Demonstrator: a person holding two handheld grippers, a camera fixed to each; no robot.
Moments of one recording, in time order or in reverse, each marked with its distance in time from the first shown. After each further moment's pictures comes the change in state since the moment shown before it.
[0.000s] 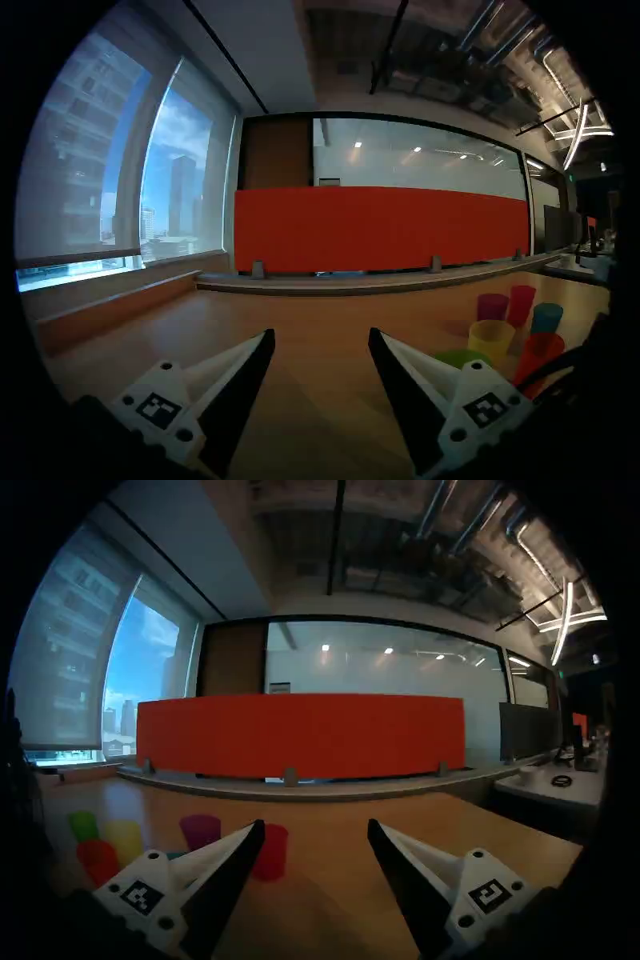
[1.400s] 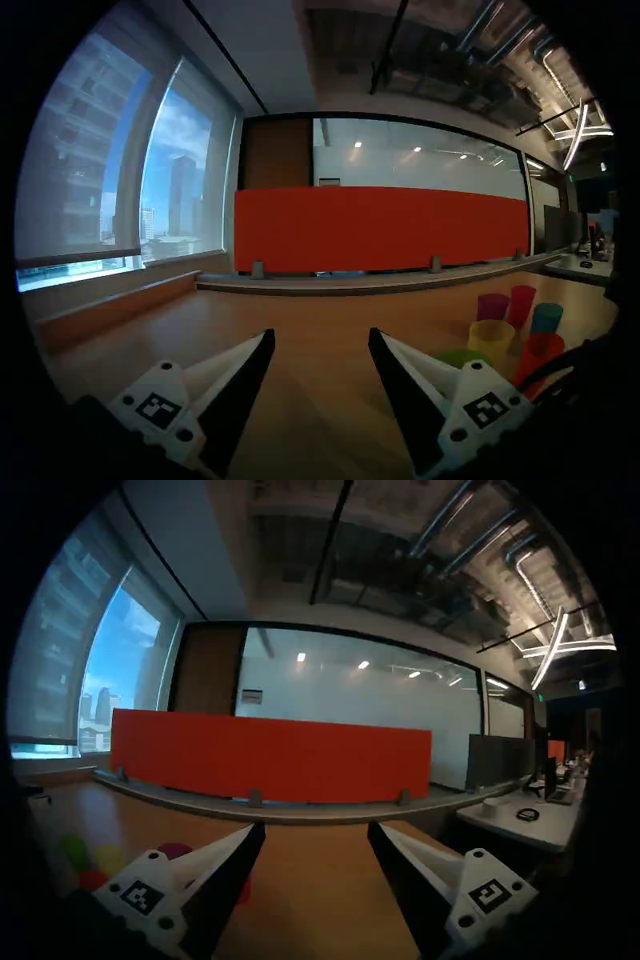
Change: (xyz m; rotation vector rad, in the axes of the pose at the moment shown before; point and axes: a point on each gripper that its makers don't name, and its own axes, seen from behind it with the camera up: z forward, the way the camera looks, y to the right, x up) left arm 0.001 0.000 0.000 0.000 0.000 -0.001; right arm 0.089 0.030 -0.022 -0.134 0.026 -0.075
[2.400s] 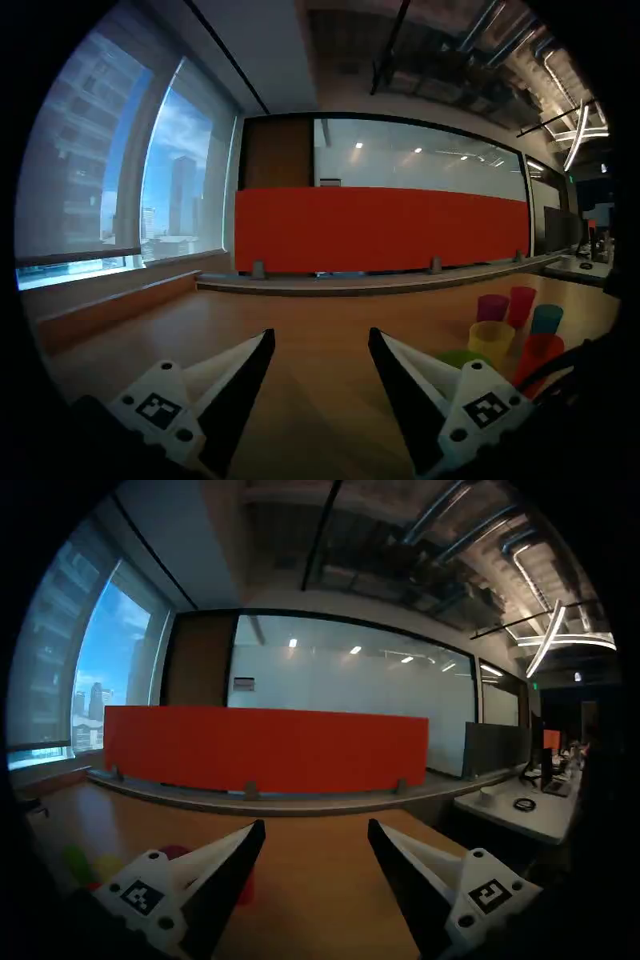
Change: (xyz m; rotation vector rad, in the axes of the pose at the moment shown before) left arm 0.001 -0.001 0.000 0.001 0.001 -0.003; right arm 0.004 -0.008 0.014 -0.035 -0.073 0.021
